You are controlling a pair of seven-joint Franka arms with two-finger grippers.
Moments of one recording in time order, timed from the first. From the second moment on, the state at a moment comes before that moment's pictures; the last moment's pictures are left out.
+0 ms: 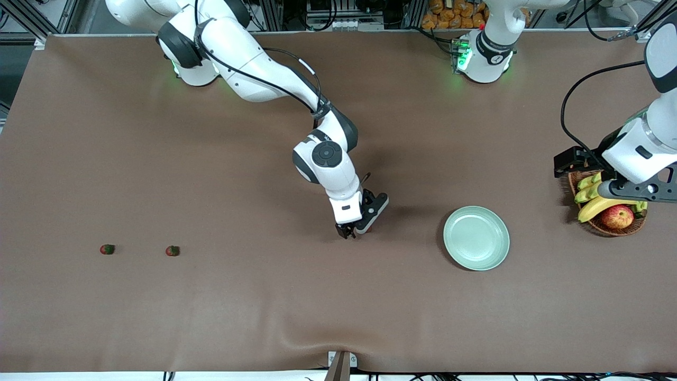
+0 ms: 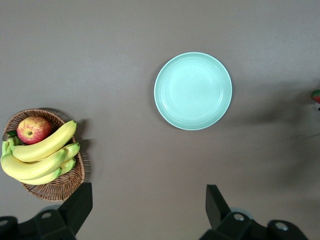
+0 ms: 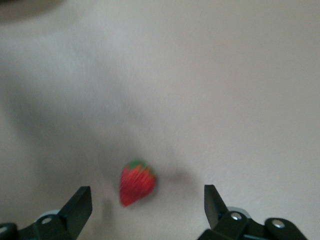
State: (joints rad) left arm -0.12 0.16 0.03 -1.50 0.02 1.62 0.03; right arm 0.75 1.02 0.00 -1.15 0.02 2.55 -0.16
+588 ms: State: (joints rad) left arm -0.12 0.16 0.03 -1.50 0.02 1.62 0.03; right arm 0.65 0.89 0.00 -1.14 0.02 2.37 -0.16
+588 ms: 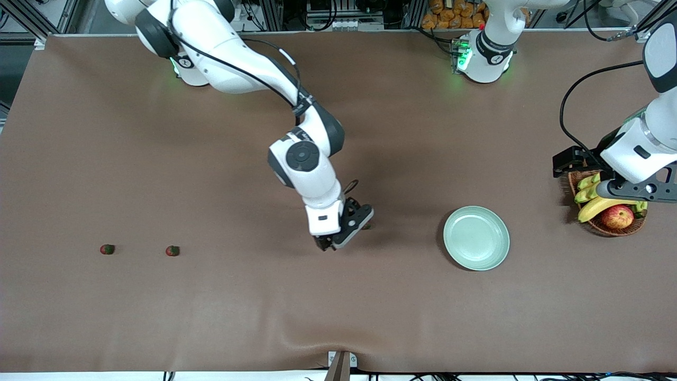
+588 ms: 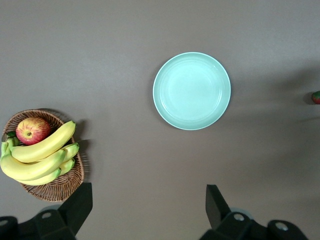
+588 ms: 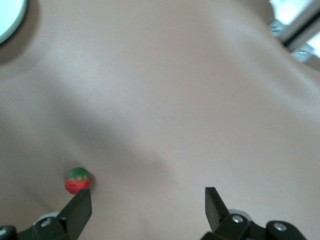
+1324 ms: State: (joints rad) left arm -0.13 0.16 0.02 -1.50 0.01 1.62 0.02; right arm 0.45 0.69 -0.01 -1.15 0.02 2.02 -0.16
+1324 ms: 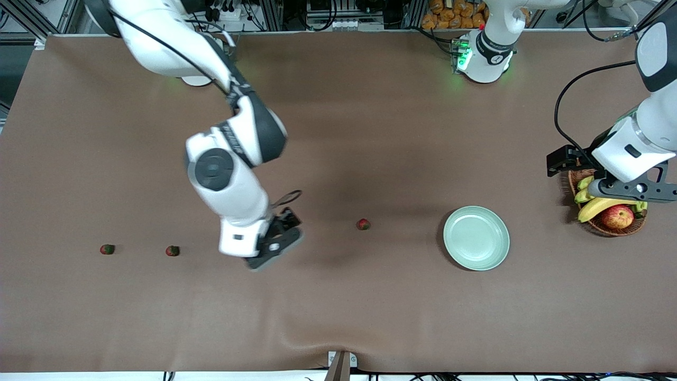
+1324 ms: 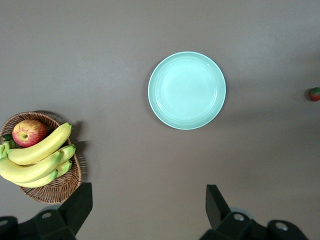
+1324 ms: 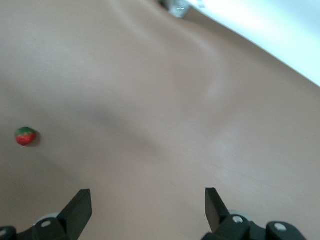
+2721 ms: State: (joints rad) left arm -0.31 0.27 -0.03 -1.50 -0.05 1.78 -0.34; right arm 0.13 0.56 -0.01 -1.43 0.02 2.00 0.02
